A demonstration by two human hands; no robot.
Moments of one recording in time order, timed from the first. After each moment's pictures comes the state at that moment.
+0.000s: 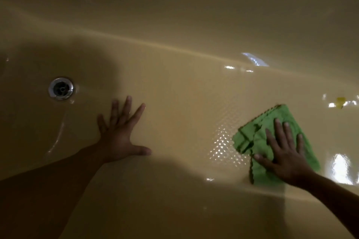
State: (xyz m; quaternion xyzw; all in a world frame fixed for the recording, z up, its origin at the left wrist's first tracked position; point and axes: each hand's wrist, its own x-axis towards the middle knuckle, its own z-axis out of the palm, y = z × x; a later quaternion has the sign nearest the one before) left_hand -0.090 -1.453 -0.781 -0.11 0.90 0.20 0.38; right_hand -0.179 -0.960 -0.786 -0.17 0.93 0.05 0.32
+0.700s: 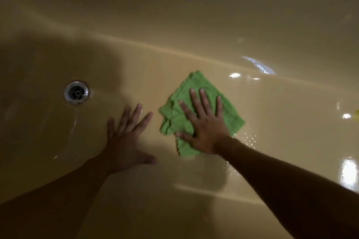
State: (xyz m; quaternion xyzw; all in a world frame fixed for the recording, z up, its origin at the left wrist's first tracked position) left_hand -0.078 -1.475 -0.791 -0.10 0.92 0.20 0.33; right_hand -0.210 -1.225 -0.804 -0.39 0.90 0.01 0.21
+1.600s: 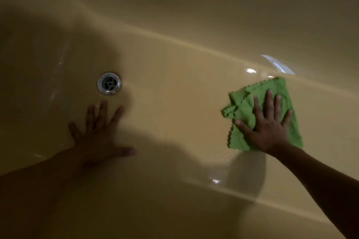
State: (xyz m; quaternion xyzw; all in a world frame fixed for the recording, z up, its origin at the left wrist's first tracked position) left_hand -0.020 -1.583 -0.769 -0.25 0.86 0.14 0.43; right_hand -0.227 -1.165 -0.807 -0.15 0.96 -0.01 0.22
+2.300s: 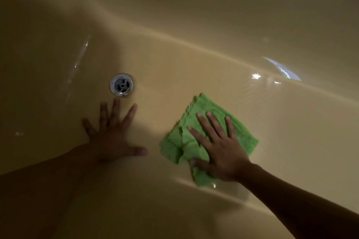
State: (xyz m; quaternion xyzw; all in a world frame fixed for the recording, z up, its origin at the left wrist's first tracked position) left_hand -0.033 -1.589 -0.770 -0.24 0.85 0.17 0.44; right_hand -0.153 -1.273 -0.799 -0.49 0.84 0.02 0.24
